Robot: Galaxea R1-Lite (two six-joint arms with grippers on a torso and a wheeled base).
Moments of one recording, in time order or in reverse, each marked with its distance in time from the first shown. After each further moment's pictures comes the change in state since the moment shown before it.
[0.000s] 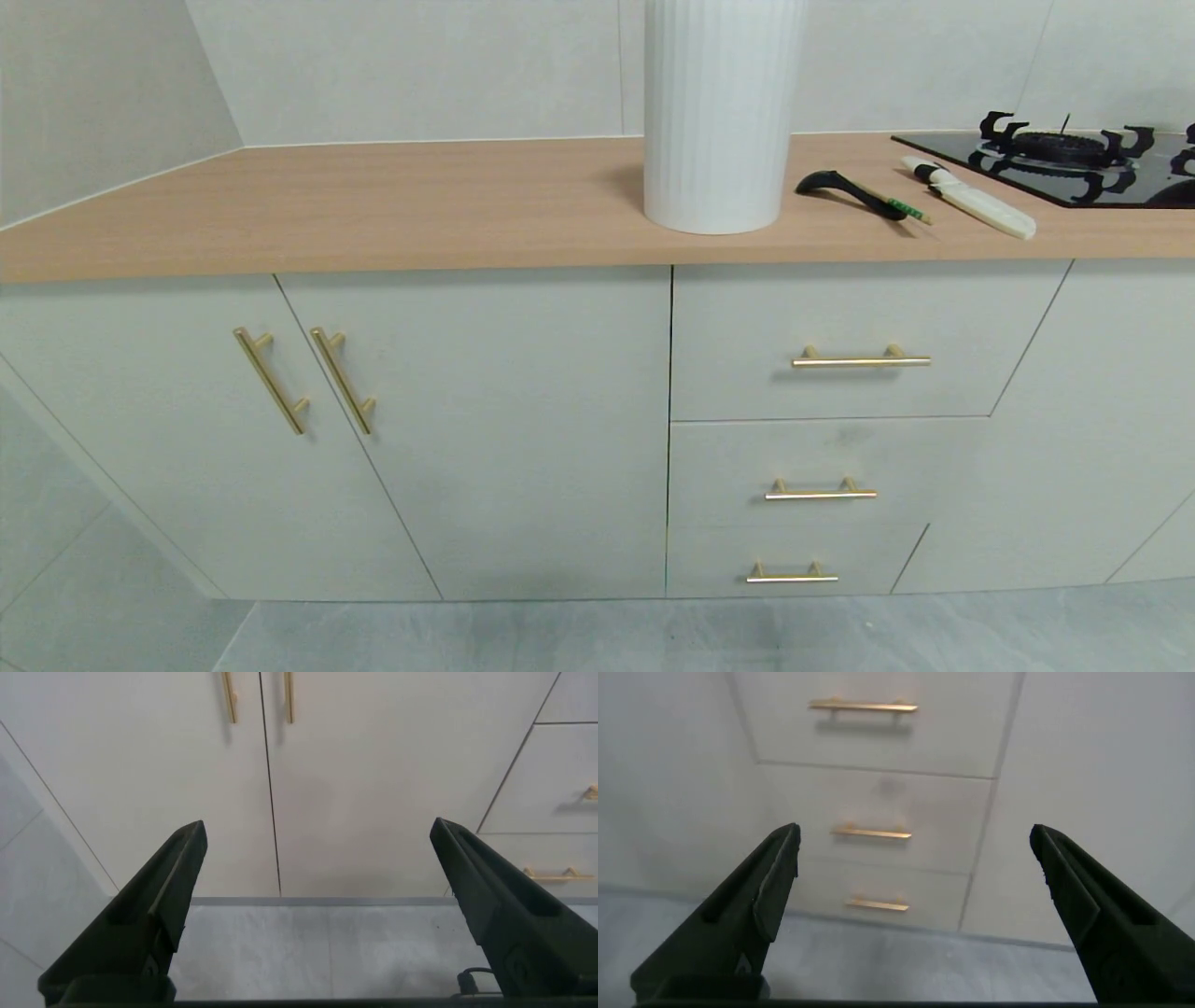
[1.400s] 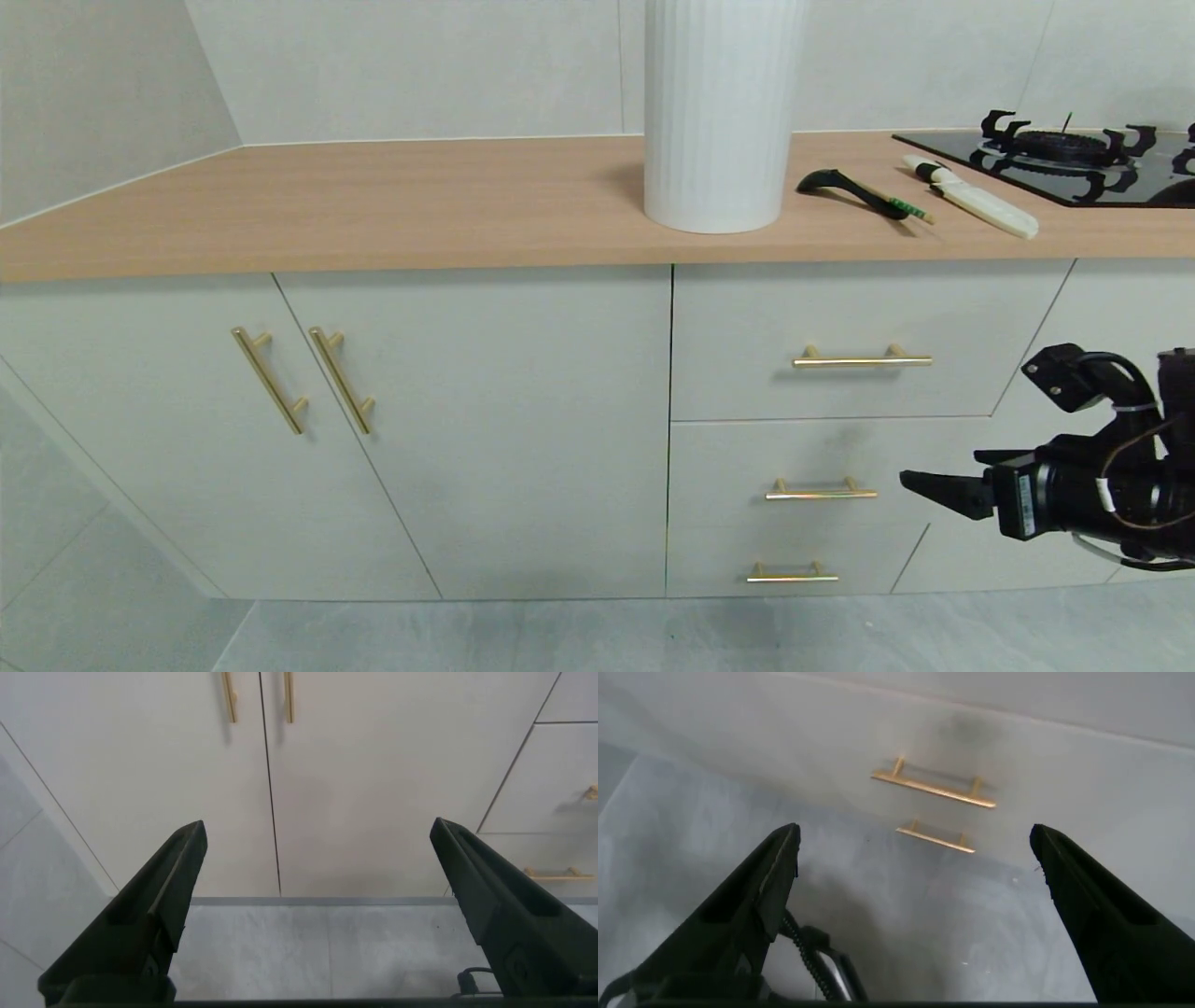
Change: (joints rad) left arm 0.000 0.000 0.000 0.000 0.000 0.000; right arm 0.156 1.238 -0.314 -0.431 0.065 0.002
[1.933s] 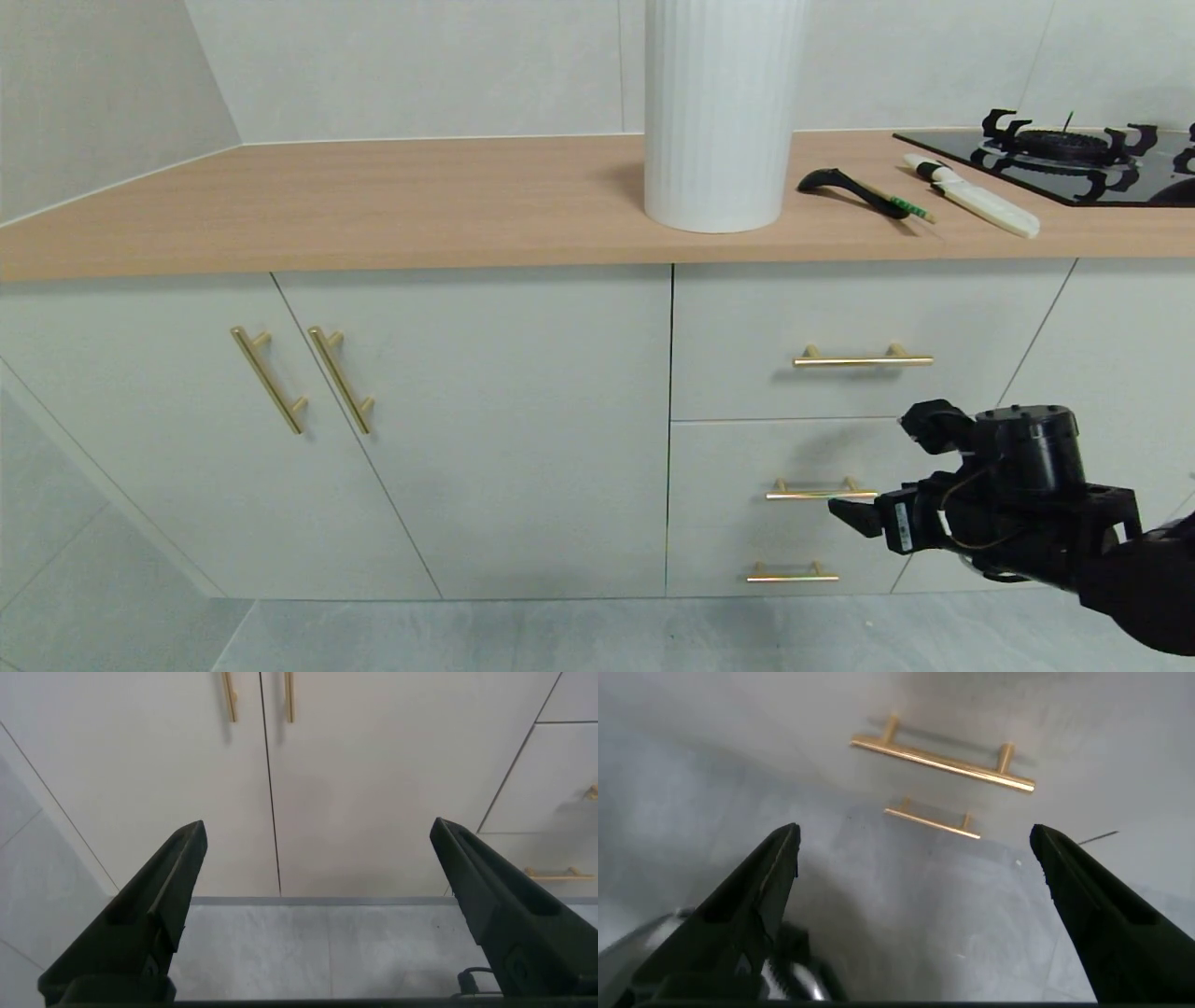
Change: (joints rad) left arm 0.000 0.000 0.000 0.000 0.000 0.000; right arm 0.102 0.420 0.048 -0.415 -0.196 0.064
